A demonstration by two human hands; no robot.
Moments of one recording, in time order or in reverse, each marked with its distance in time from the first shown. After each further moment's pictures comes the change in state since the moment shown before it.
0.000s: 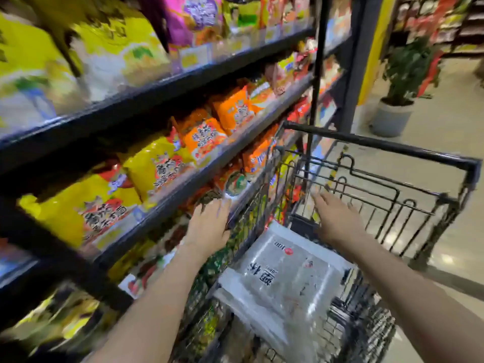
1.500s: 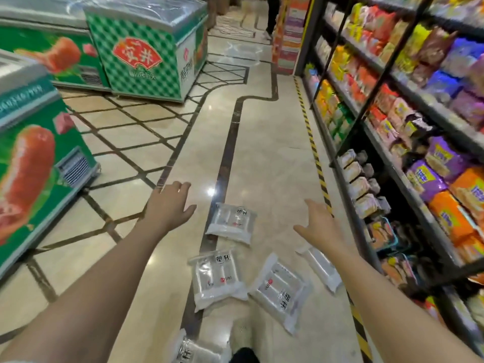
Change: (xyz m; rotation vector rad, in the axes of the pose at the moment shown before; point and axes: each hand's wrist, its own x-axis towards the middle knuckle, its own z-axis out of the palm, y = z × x) left_hand -1.356 0.549 -0.176 0.046 -0.319 -2.838; right_hand -1.265 -0.425 0.084 -0.149 -0.416 -2.443
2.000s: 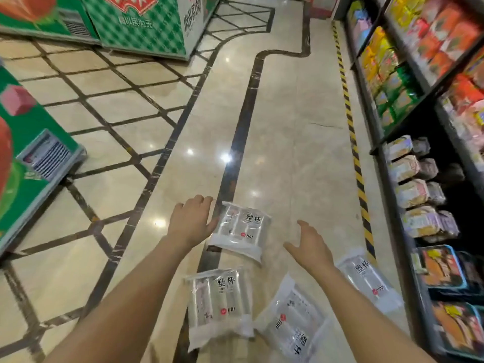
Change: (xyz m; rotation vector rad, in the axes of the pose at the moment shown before) left_hand 0.287 0.023 0.140 -0.175 -0.194 -0.036; right_hand 0.310 -0.021 0.120 0.115 -0.319 0.081
